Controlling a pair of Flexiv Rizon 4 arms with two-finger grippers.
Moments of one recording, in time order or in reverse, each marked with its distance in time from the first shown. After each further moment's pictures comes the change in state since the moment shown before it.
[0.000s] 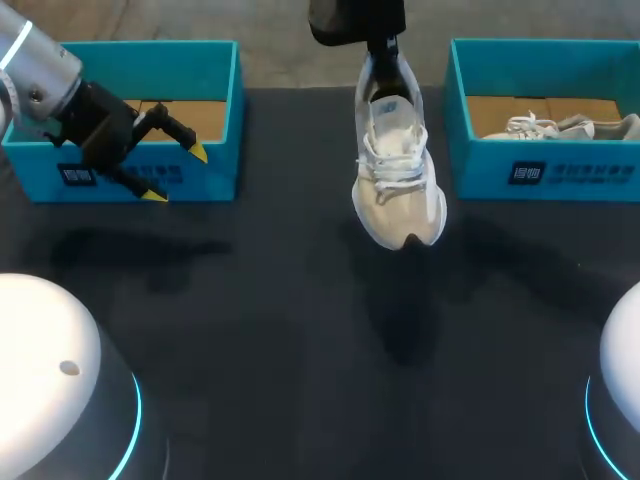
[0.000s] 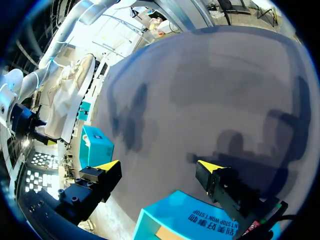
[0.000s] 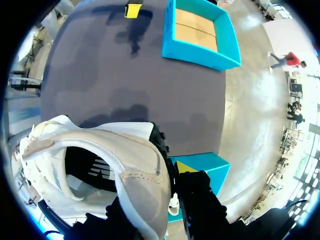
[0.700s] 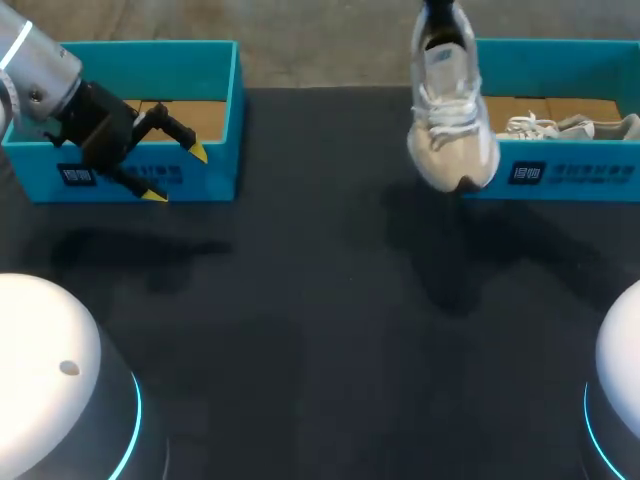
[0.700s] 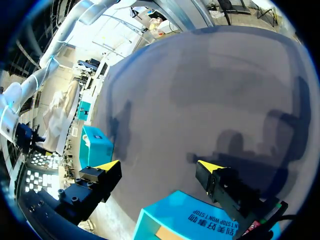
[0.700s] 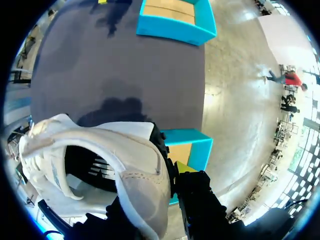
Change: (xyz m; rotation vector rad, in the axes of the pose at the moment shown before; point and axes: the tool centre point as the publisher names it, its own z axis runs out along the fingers) left arm 0.000 0.000 0.000 0.000 0.000 0.000; right arm -0.089 -0.098 0.011 0.084 -0.065 0.018
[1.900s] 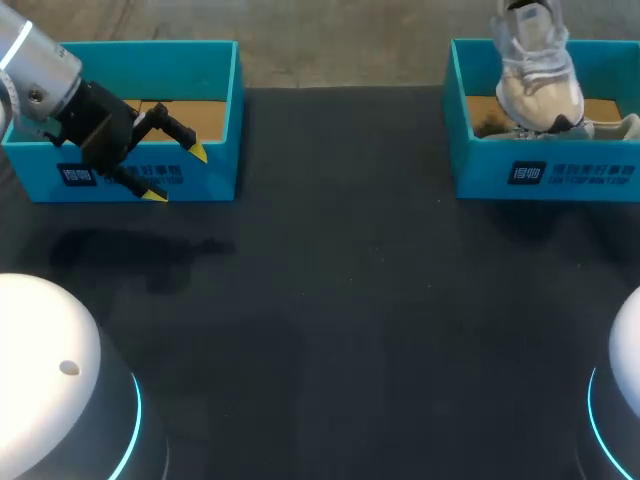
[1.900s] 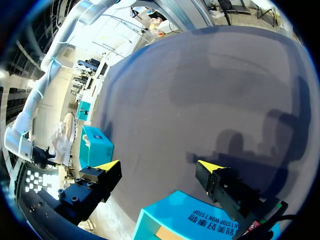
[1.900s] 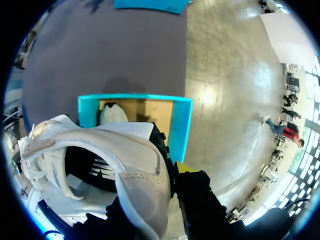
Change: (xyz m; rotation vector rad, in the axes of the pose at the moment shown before) left arm 0.000 0.000 0.000 0.000 0.000 0.000; right arm -0.115 -0.126 0.108 0.011 0.007 -0.014
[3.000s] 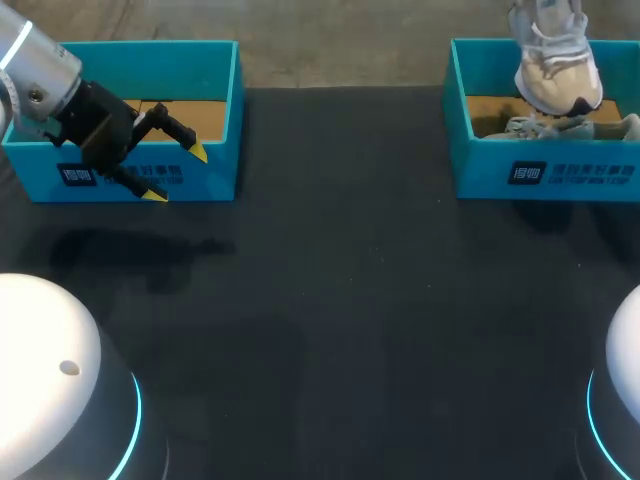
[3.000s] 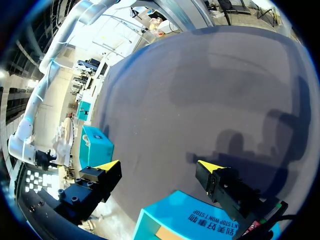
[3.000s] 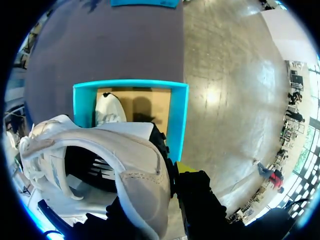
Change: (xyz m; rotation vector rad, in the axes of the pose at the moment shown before) left arm 0.000 0.000 0.000 0.000 0.000 0.000; right arm -0.018 -0.028 0.017 0.003 0.050 0.004
